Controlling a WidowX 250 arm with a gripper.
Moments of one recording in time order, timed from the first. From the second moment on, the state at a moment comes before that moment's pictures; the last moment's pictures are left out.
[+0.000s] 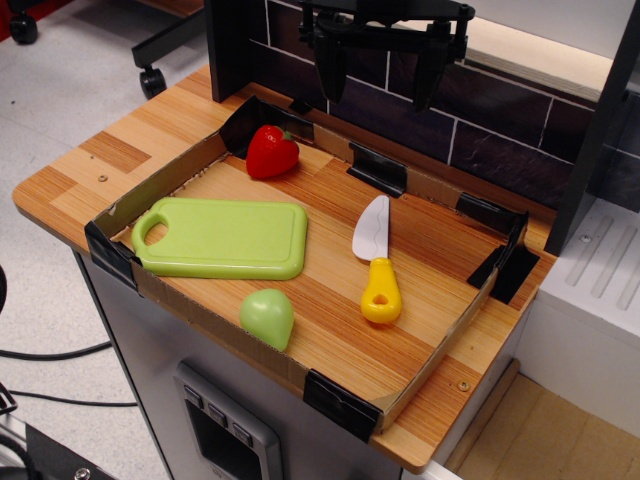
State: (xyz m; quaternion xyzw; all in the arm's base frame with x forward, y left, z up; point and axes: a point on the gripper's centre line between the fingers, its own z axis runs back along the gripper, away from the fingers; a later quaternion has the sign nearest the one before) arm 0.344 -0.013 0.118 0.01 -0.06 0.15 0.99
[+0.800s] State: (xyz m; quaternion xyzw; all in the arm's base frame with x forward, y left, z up) arm 0.308 -0.035 0.081 -0.02 -0.05 0.17 0.98
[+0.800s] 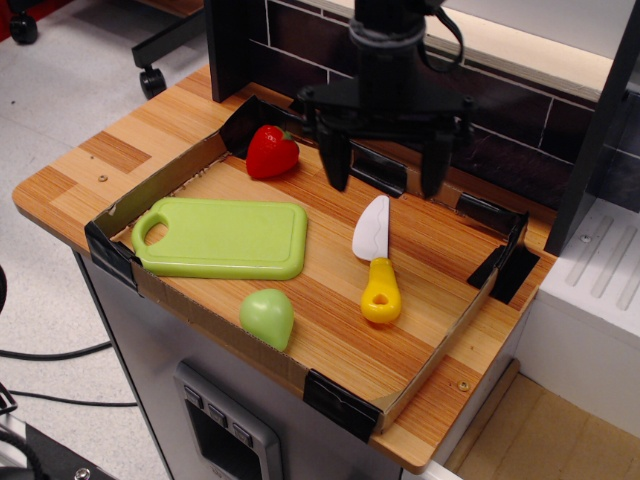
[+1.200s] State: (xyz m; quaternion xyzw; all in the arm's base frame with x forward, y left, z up) arm 0.297 -0.046 0.068 -0.05 -0.03 0.16 0.99
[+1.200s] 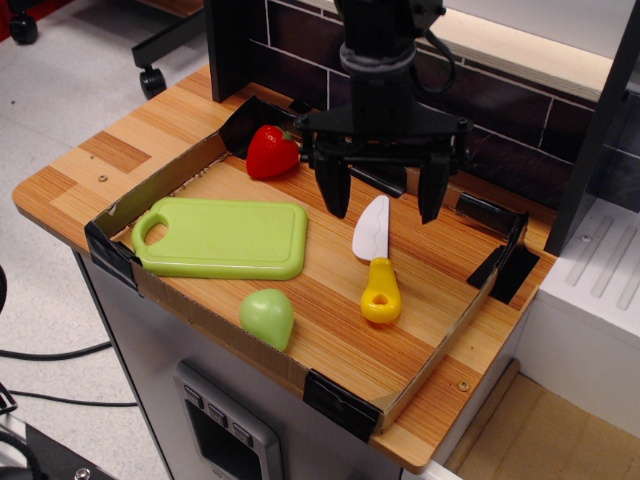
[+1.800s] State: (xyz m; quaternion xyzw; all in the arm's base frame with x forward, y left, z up) arm 0.287 -0.050 0.026 -0.02 -0.04 0.18 0.98
